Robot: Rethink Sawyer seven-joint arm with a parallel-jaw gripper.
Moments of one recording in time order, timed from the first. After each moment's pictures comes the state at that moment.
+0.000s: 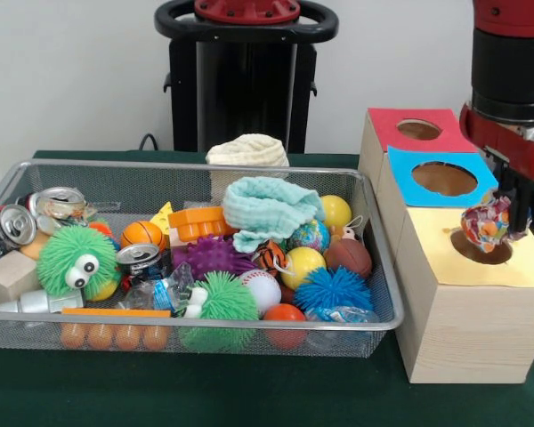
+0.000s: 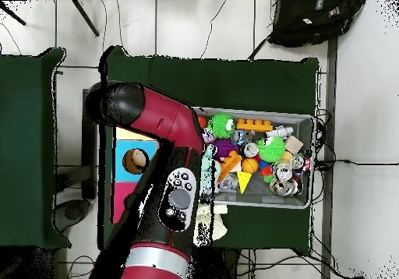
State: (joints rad) arm 0.18 -0.43 -0.30 1.29 0.61 0.79 2.61
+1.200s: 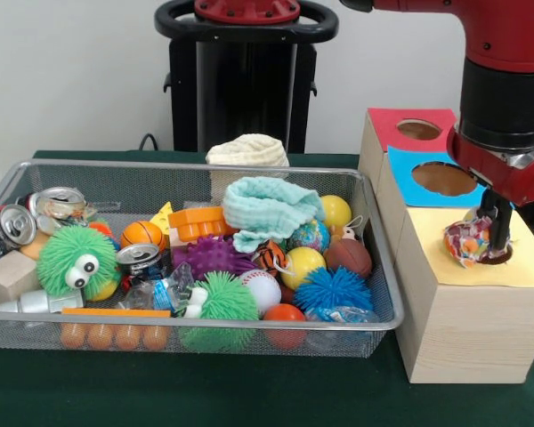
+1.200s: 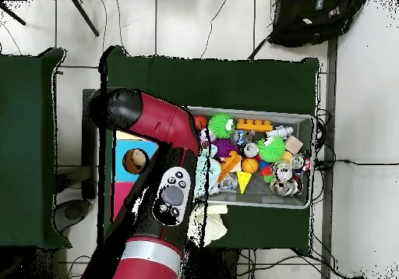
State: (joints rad) arm 0.20 -0.39 -0.32 1.29 0.60 0.76 2.61
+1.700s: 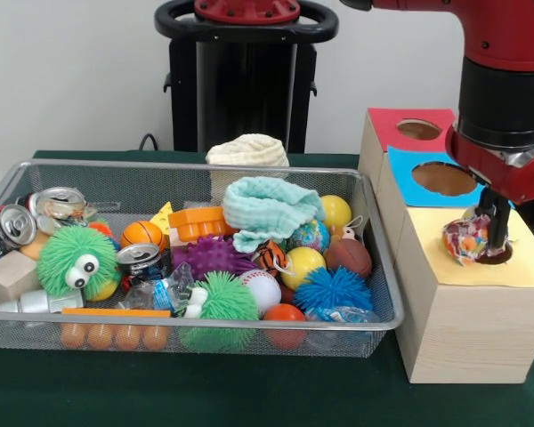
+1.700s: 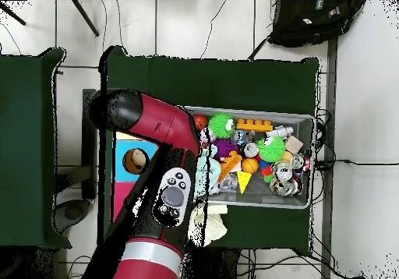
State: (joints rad) arm 0.20 -0.39 -0.32 1.30 0.60 0.76 2.61
